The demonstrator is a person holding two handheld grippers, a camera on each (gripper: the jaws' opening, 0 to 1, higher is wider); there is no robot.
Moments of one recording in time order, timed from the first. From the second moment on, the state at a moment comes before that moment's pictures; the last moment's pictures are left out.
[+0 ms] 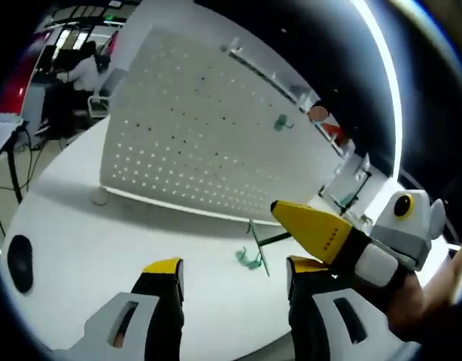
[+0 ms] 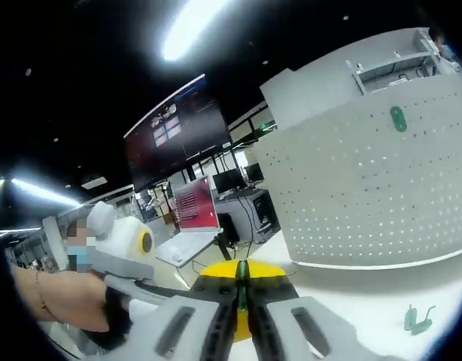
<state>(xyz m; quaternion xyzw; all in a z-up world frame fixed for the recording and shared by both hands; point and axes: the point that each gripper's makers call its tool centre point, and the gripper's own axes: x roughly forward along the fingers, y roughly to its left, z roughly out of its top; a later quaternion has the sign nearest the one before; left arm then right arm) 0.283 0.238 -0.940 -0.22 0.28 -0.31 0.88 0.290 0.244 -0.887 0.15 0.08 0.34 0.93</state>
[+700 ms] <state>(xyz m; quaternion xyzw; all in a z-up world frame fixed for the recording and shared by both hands) 0.273 0.230 -0.933 -0.31 0.29 -0.34 0.84 0.285 0.248 -0.885 0.14 0.07 0.35 0.92</state>
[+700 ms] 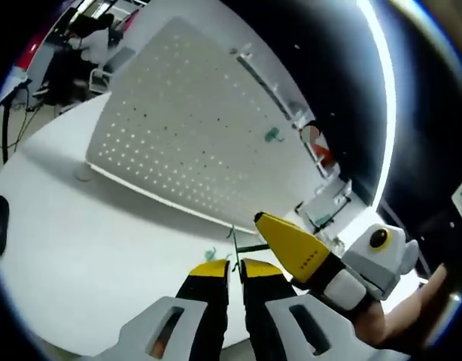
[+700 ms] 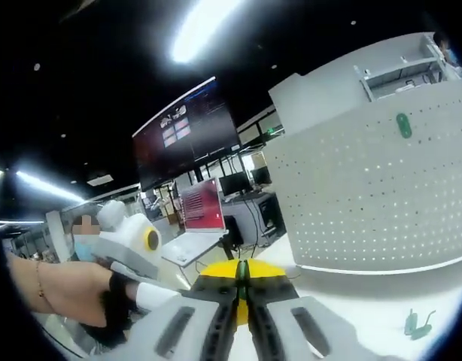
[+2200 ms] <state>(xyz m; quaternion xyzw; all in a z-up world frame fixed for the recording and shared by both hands) 0.280 0.249 -0.914 -0.05 0.18 -0.32 0.93 0.269 0.260 -0.889 0.21 0.19 0.42 0.86</state>
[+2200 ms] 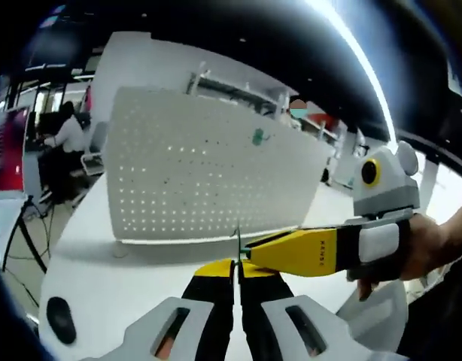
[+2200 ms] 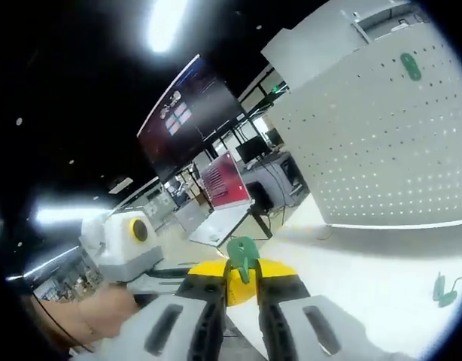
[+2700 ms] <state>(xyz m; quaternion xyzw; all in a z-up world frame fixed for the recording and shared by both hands) 0.286 0.253 -0.908 -0.03 0.15 -0.31 0.94 0.275 0.262 -0.883 0.22 0.19 0.41 0.87</state>
